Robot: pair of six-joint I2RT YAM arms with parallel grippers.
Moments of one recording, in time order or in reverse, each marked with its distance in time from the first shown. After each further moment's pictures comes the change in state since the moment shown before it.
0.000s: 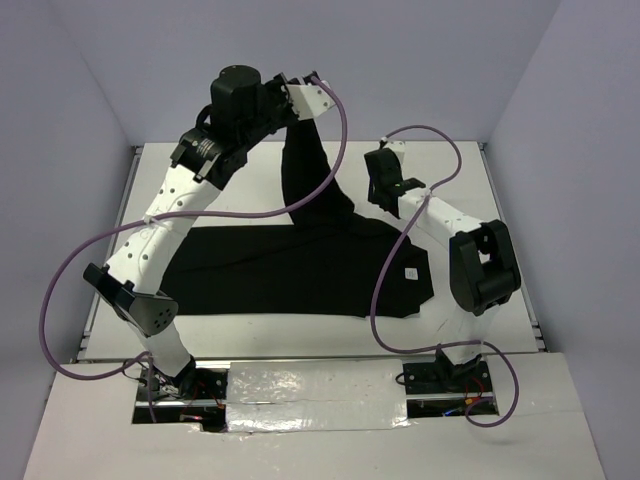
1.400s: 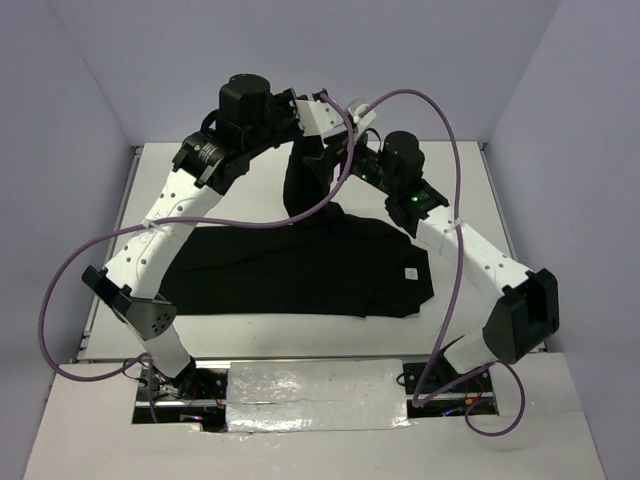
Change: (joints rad) left arm -0.041 -0.016 -0.010 -0.130 0.046 0.023; right arm 0.138 -0.343 -0.032 0.489 -0.792 -0.380
